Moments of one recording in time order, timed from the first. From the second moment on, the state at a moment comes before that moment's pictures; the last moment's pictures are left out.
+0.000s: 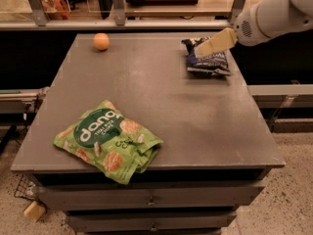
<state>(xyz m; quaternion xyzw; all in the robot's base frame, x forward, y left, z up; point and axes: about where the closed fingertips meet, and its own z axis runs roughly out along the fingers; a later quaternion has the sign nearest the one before) 0.666 -0.182 0.935 -0.27 0.87 0.10 0.39</state>
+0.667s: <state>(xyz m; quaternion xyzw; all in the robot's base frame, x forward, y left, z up) 0.680 -0.176 0.913 -0.27 0.88 0.11 0.38</state>
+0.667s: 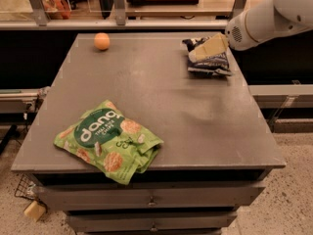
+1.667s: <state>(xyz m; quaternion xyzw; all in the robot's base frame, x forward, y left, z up) 0.712 -0.176 0.881 -0.24 0.88 0.11 0.39</state>
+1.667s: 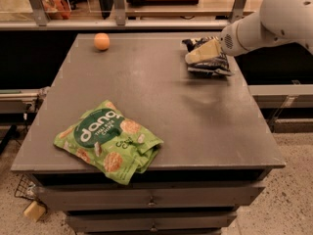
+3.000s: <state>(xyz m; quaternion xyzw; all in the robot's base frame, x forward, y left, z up) 0.726 -0.182 0.859 -0.23 0.89 0.12 0.38</state>
